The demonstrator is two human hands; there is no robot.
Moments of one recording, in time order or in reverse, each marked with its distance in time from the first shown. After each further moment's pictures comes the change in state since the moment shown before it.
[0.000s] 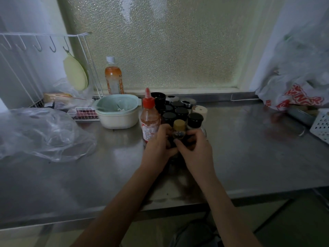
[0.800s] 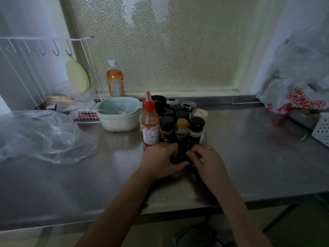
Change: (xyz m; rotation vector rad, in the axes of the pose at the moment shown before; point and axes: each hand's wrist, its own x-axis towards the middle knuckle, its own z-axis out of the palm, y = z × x) left_hand -0.004 -0.013 -0.002 0.368 -0.098 0.297; right_hand 0.002 0.046 -0.023 -0.368 -0.169 -0.197
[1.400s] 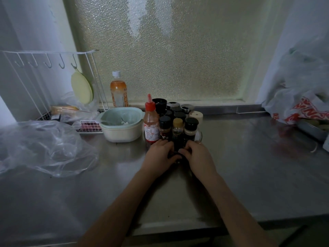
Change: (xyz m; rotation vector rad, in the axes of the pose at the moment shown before) left_hand 0.034 -0.040 0.025 -0.042 -0.058 -0.148; right_hand 0.064 -0.003 0.026 0.054 -0.062 0.118
